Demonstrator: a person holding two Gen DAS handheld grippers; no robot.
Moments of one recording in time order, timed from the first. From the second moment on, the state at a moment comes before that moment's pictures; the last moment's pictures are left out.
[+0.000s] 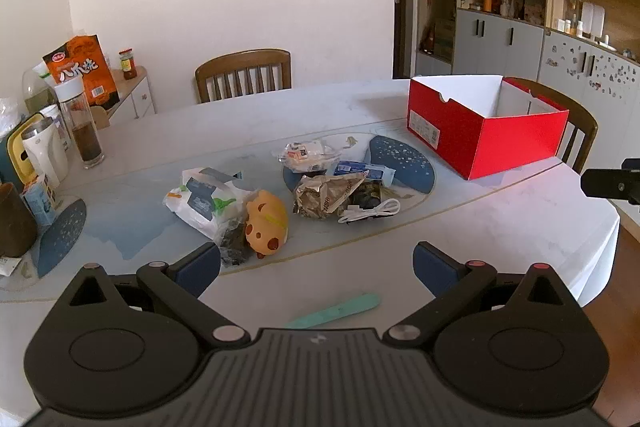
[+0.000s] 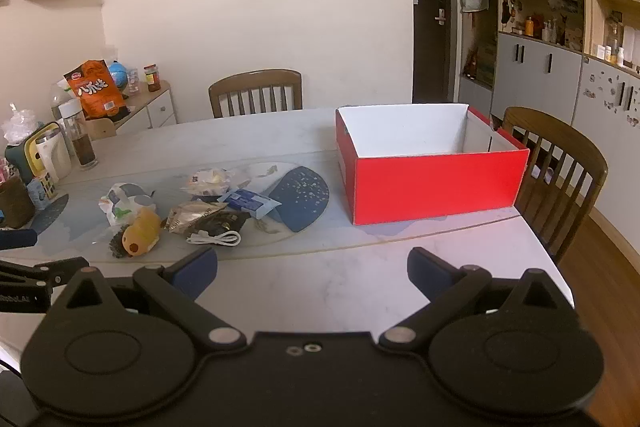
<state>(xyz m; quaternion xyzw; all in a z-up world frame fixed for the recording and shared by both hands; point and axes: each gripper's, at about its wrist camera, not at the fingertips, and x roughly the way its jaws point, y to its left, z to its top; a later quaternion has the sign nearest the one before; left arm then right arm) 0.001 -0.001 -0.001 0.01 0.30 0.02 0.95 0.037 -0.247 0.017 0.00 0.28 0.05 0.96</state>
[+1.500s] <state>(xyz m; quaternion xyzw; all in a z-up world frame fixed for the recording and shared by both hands) 0.040 0.037 -0.006 -0.02 0.29 0.07 0.96 0.093 -0.208 0.008 -0.03 0.28 0.11 0.95</state>
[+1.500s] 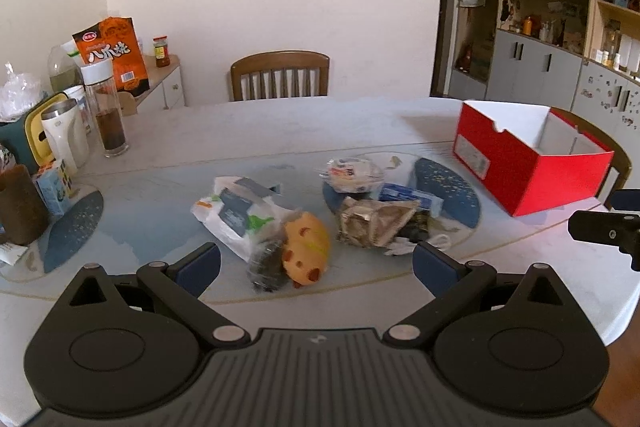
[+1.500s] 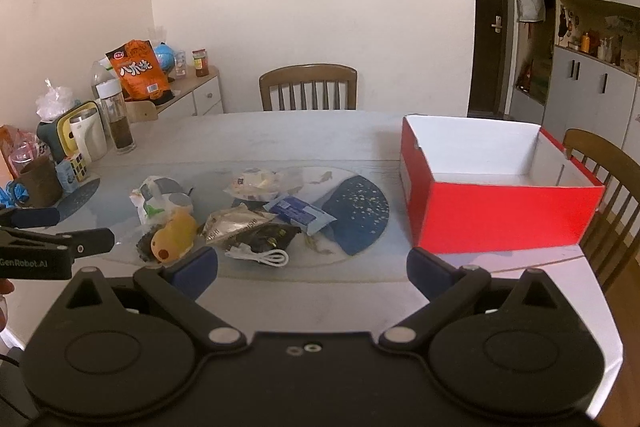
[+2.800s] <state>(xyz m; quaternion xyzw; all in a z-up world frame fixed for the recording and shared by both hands) 0.122 0.119 -0.069 -0.04 0.36 0.03 0.93 0.196 -0.127 -0.068 -0.06 0.37 0.10 0.92</state>
